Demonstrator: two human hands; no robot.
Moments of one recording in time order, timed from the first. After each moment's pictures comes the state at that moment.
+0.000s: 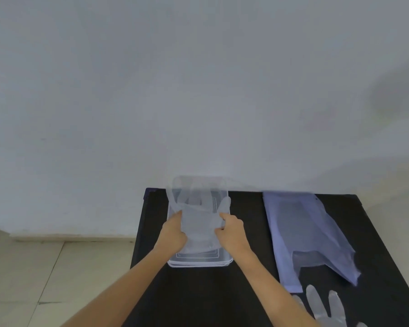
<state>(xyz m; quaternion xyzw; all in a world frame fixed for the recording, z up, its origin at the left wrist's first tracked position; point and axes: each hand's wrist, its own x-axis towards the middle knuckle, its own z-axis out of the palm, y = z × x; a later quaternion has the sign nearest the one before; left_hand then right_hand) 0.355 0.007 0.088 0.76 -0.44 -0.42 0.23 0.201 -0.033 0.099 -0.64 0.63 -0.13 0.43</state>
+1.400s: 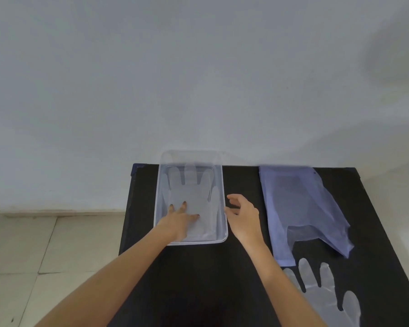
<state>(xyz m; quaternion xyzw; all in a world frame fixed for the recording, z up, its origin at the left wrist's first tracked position) 0.349 -0.016 0.001 0.61 -0.70 -0.32 -0.20 0.161 -0.034 0.071 -0.56 0.69 -0.18 0.42</state>
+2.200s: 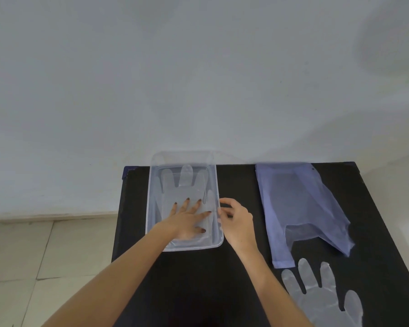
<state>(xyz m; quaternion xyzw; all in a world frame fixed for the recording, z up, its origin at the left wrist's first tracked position) 0.323 -0.041 0.006 0.55 -0.74 -0.34 -0.19 0.161 -0.031 0.060 -0.54 0.67 -0.23 0.45</state>
